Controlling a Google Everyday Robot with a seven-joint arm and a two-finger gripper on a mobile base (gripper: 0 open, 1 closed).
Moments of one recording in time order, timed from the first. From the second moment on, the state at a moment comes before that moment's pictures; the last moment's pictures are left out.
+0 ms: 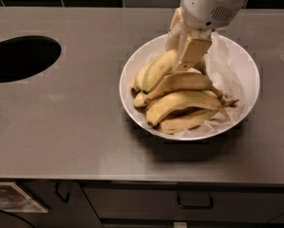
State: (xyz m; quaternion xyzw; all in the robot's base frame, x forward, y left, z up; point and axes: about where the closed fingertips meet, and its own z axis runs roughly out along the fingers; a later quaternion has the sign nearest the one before) arm 0.505 -0.082 0.995 -0.75 0.63 0.00 0.20
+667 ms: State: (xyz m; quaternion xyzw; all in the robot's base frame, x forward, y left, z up) arm 0.475 -0.094 1.035 -0.75 0.61 -0.03 0.26
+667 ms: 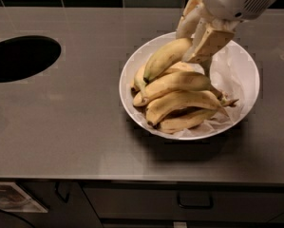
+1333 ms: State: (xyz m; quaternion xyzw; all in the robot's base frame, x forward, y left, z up) arm 0.450 -0.103 1.066 -0.74 0.60 -0.06 0.30
